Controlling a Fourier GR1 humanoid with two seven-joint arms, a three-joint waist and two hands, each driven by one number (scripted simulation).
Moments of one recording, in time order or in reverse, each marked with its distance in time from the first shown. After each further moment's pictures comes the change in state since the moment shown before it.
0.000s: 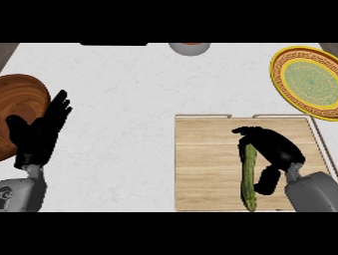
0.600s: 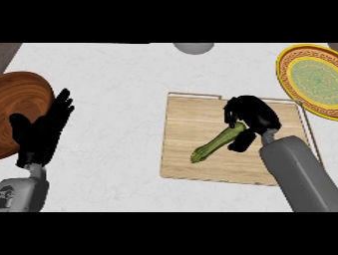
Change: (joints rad) left arm -0.006 -0.011 -0.008 -0.022 -0.015 0.000 0.023; right arm -0.266 0.139 -0.086 0.268 0.094 -0.196 -0.062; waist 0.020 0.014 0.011
